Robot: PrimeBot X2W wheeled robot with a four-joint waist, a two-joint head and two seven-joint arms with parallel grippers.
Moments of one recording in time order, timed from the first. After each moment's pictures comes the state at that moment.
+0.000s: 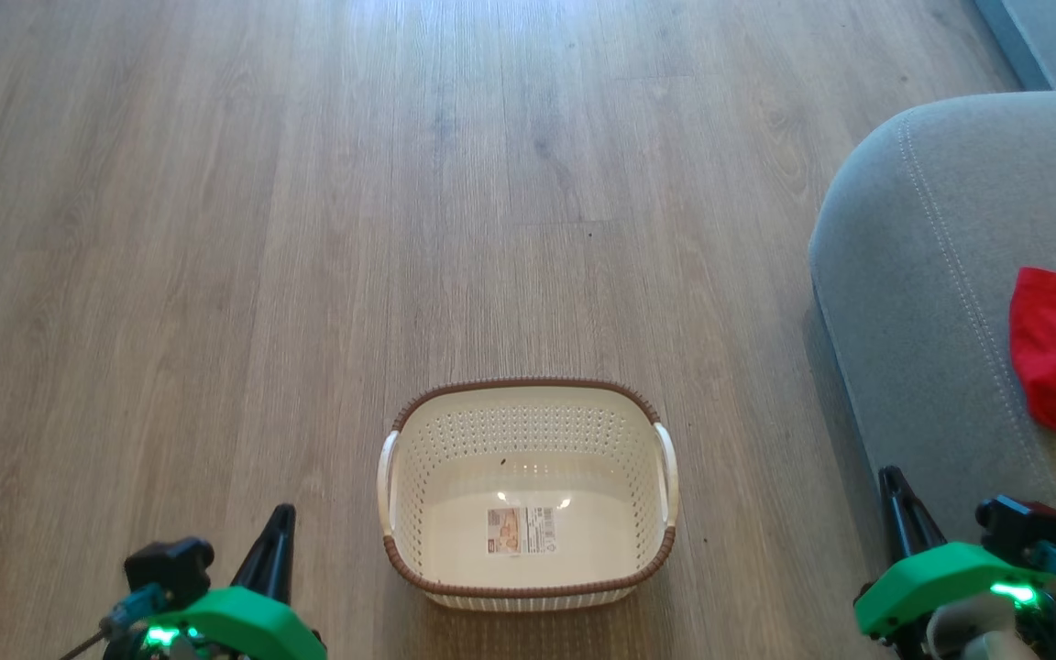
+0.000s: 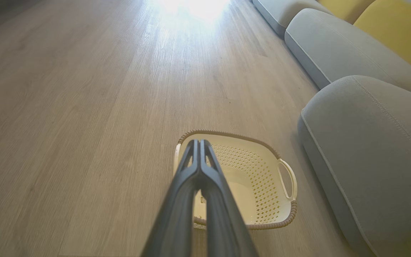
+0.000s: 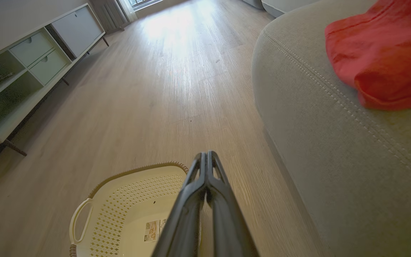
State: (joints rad) left arm -0.01 0.06 -0.06 0.45 -0.37 -0.13 -0.20; right arm -0.05 -0.06 -0.08 0.51 0.34 0.13 -0.20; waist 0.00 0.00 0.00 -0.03
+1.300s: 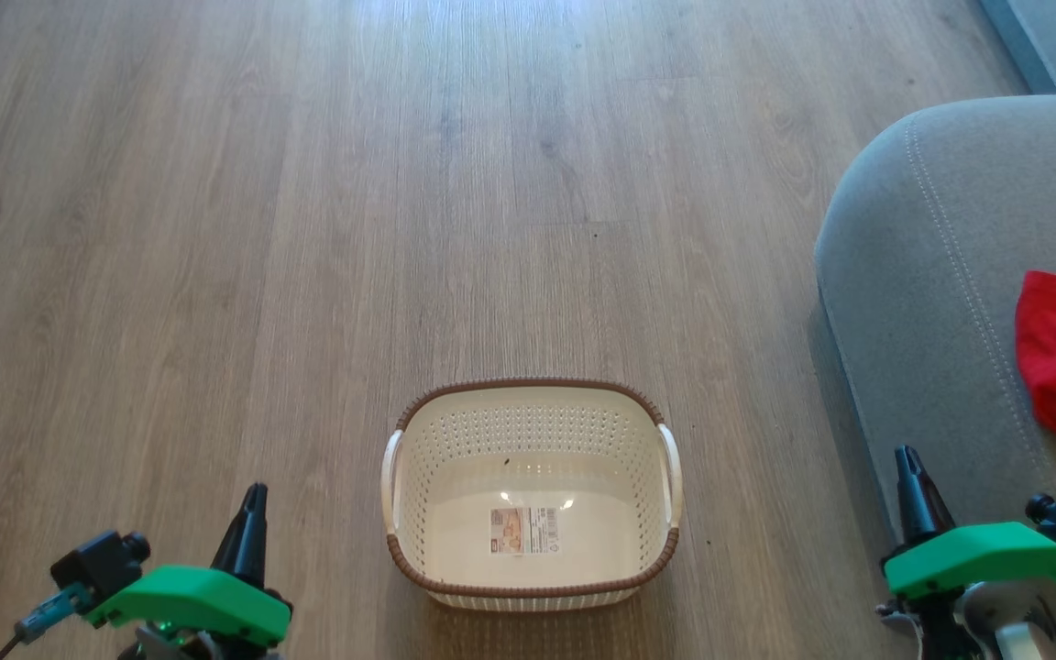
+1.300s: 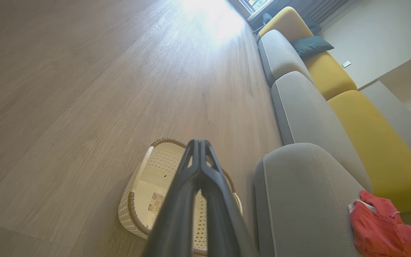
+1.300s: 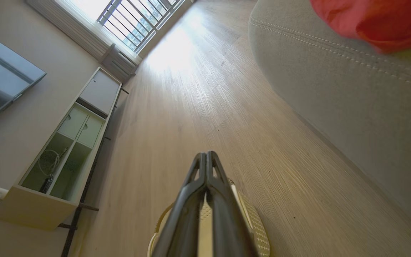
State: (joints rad) left arm -0.02 0.06 -0.01 0.39 -0.80 -0.13 -0.10; right arm -0.05 -0.06 -0.10 0.43 0.79 0.13 -0.10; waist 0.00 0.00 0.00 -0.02
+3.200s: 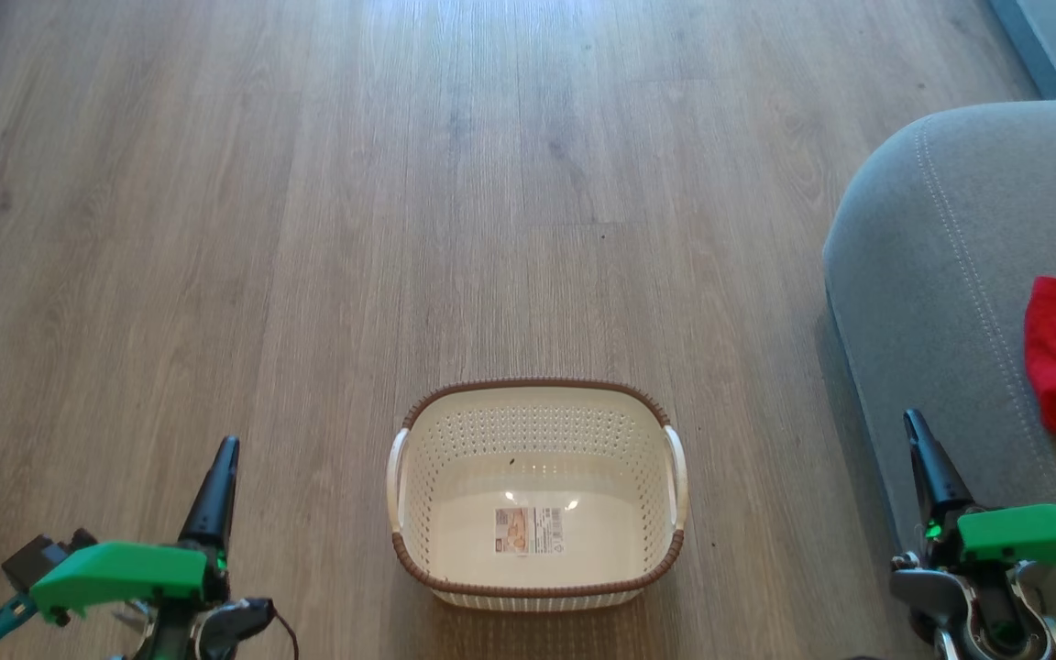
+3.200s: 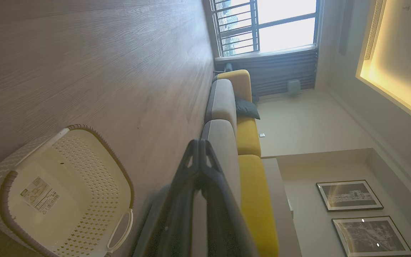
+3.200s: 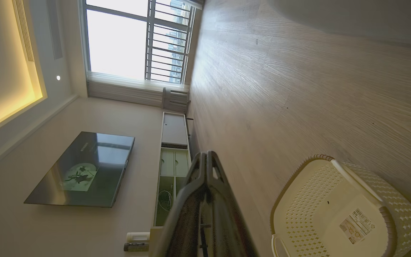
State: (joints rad) left arm -0.05 0.05 0.06 0.31 -1.43 -0.13 0.07; right arm -0.05 -0.05 -0.13 0.32 1.43 0.13 0.06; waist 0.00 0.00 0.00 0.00
